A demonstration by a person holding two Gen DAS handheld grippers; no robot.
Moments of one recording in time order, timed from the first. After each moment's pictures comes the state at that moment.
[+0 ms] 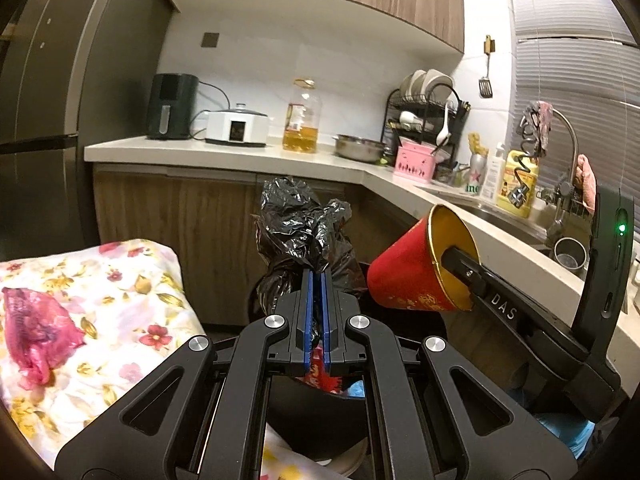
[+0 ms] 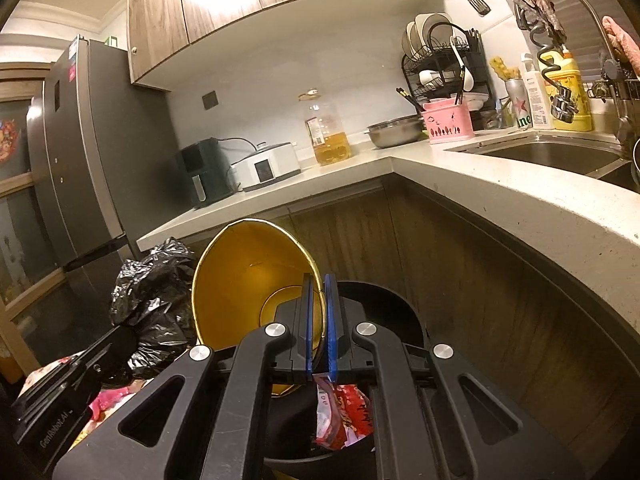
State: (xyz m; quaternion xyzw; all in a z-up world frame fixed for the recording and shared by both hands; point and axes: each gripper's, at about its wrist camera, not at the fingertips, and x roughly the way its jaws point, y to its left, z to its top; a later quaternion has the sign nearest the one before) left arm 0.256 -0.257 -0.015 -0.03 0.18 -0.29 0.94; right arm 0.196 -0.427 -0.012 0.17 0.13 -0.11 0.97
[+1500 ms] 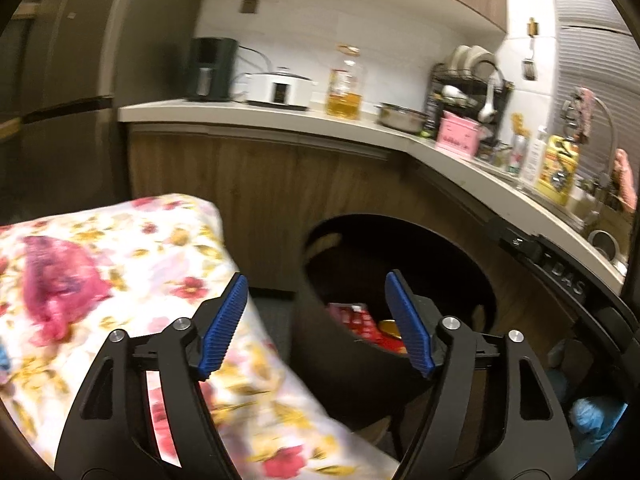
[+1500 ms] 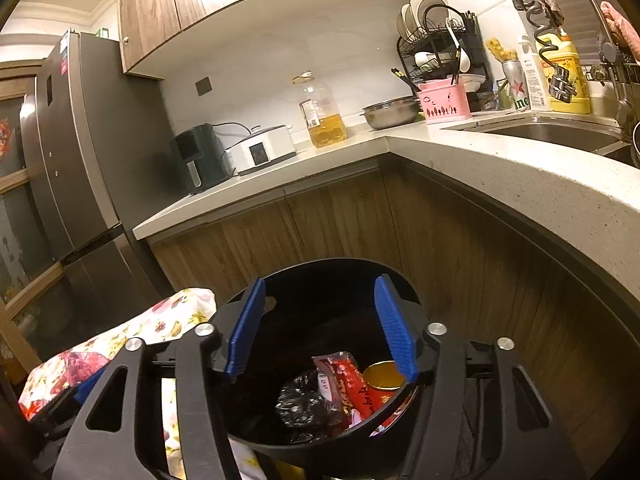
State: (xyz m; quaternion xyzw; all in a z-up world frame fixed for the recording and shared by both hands) left arm 0.264 -0.236 -0.042 -0.03 0.24 -0.20 0.95; right arm 0.196 -0.425 -0.018 0.18 0.16 -0.10 0.97
